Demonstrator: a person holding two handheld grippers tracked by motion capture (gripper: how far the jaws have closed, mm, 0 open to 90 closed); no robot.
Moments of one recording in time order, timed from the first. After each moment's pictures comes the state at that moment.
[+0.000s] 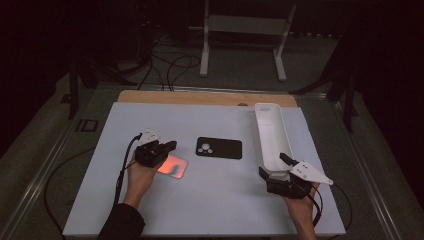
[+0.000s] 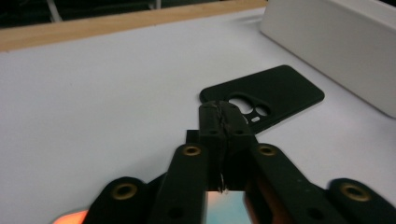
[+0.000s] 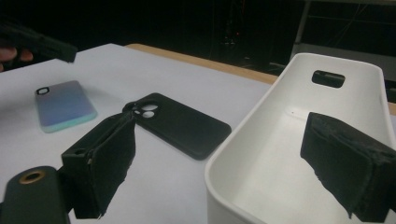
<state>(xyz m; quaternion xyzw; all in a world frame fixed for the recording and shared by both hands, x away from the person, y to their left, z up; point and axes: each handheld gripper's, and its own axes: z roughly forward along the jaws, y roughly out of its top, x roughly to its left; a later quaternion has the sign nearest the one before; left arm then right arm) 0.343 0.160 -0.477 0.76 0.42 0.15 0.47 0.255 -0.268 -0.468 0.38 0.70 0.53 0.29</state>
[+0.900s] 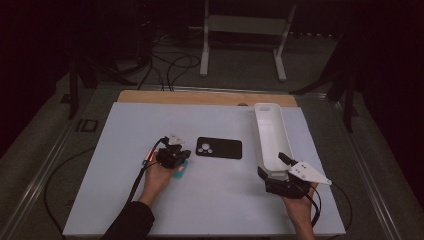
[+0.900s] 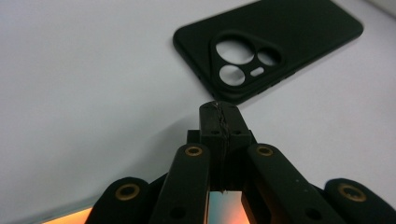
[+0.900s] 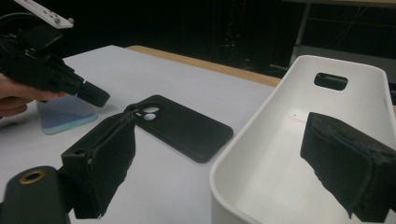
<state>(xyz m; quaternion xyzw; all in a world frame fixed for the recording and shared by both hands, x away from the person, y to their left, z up) 0.364 0.106 -0.514 0.83 0.42 0.11 0.36 0.255 -0.265 -0.469 0.38 0.70 0.53 0.29</state>
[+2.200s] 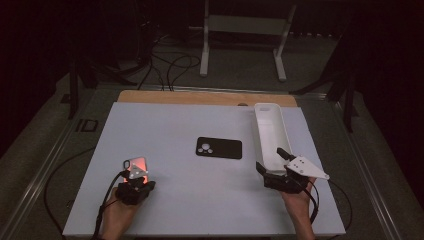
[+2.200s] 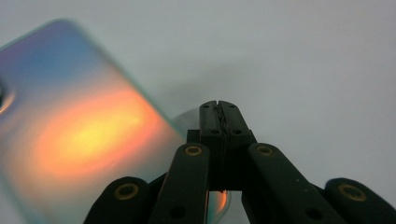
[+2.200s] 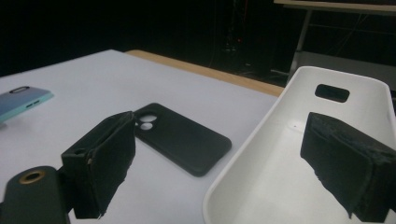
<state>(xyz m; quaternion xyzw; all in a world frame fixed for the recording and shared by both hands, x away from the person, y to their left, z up) 0.252 0.207 -0.508 0.80 0.50 0.14 0.29 0.268 -0.263 -0.465 0.37 0.70 0.54 0.29</state>
